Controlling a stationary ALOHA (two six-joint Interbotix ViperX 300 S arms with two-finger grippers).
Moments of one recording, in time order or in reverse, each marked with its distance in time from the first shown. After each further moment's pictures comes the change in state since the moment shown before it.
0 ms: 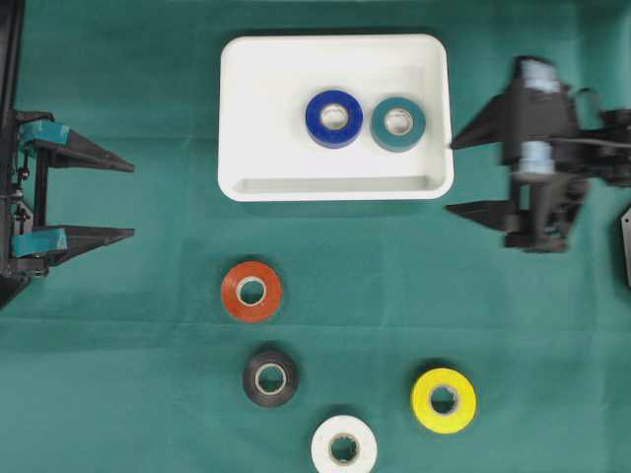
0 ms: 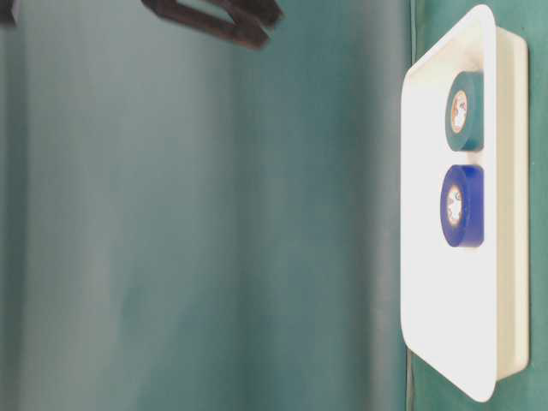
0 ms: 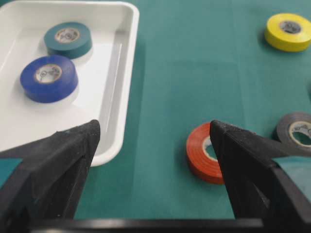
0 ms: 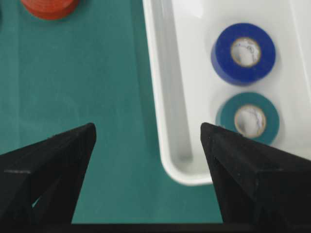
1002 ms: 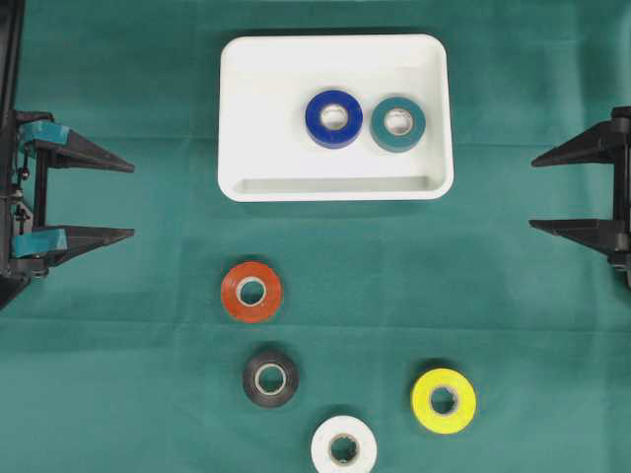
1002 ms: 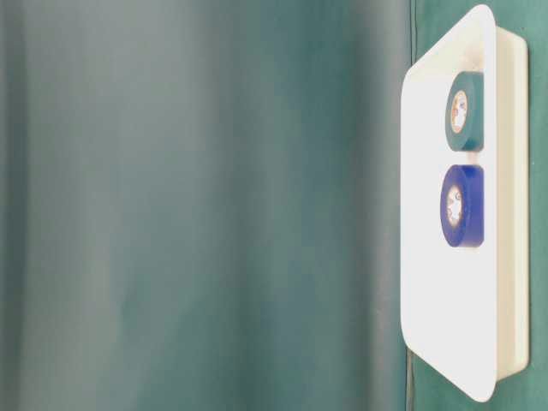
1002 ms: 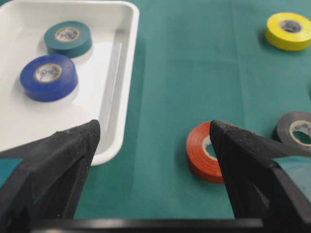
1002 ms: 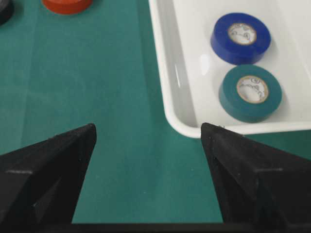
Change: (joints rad) left arm 0.002 0.000 0.000 -0.002 0.002 0.000; right arm -0.025 -0.468 0.491 -0.002 -0.296 0.002
